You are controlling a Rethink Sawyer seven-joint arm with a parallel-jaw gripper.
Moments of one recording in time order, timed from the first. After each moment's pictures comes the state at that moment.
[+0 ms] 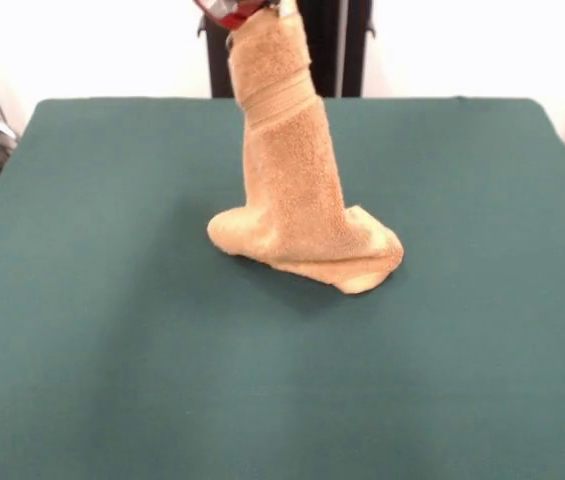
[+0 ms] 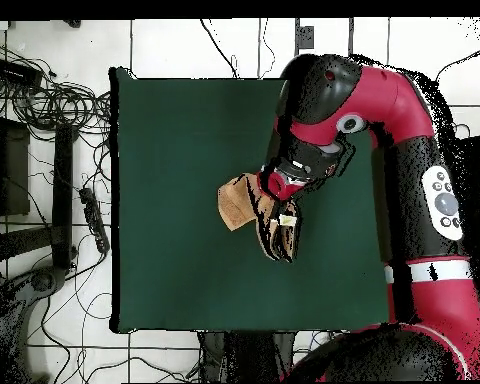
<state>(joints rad) -0.60 -0.37 0.79 1.00 -0.45 2.15 1.25</state>
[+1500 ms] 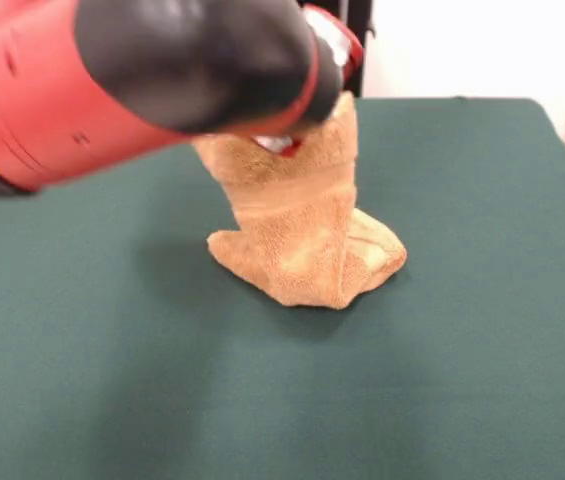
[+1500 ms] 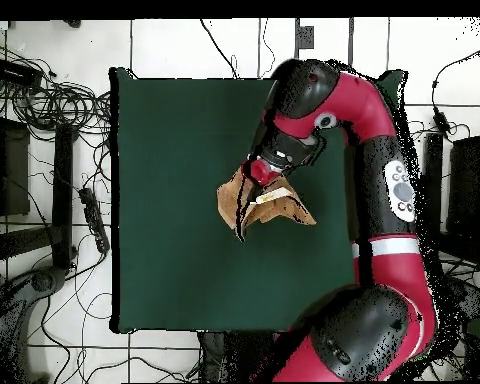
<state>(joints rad) -0.56 -0.14 0.87 0.83 -0.48 2.10 1.13</state>
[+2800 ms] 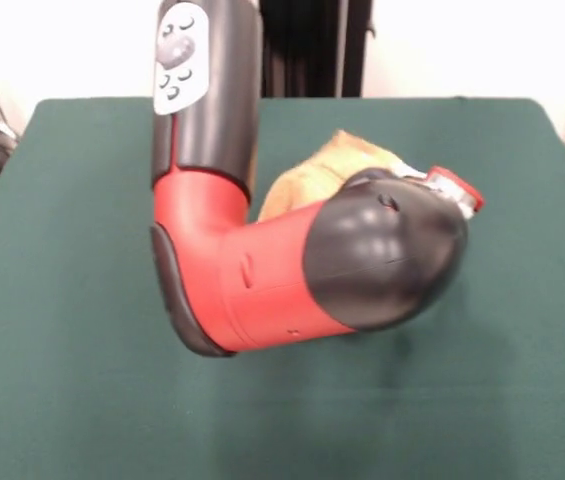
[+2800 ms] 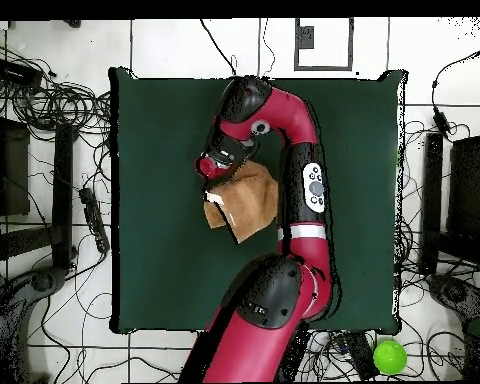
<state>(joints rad) -0.36 0.15 0.97 0.45 -0.58 2.11 1.08</state>
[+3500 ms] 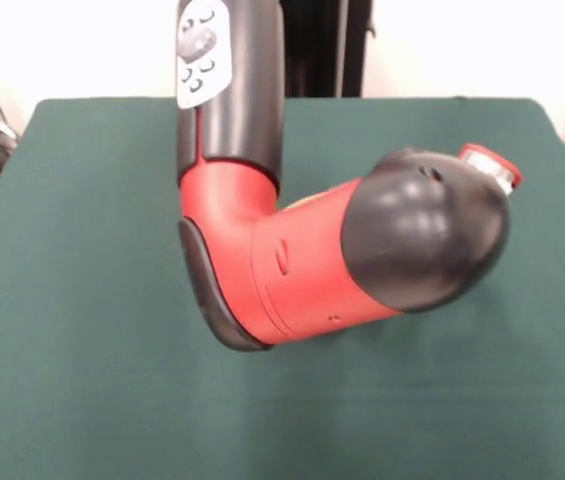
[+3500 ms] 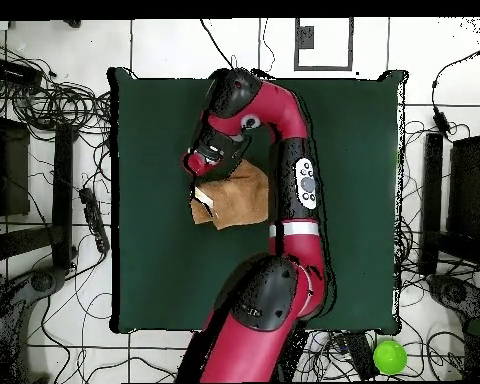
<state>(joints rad) -0.36 0.11 1.00 0.51 -0.53 2.12 1.07</state>
